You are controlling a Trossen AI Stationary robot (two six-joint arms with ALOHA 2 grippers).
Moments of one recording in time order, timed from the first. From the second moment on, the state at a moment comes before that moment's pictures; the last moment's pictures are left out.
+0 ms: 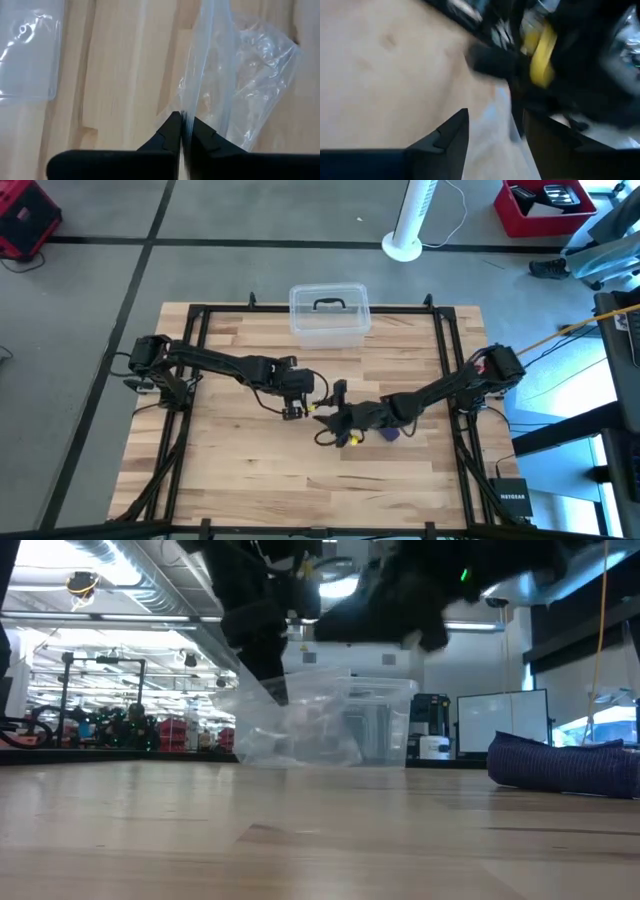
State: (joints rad) left arm -0.05 1.69 1.23 -0.67 -0.26 -0.08; right arm 0.29 1.70 0.88 0.45 0.45 -0.48
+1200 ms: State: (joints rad) left arm -0.07 1.64 1.24 -0.65 -0.25 -0.05; right arm 0.20 1.87 1.03 0.31 0.55 -0.48
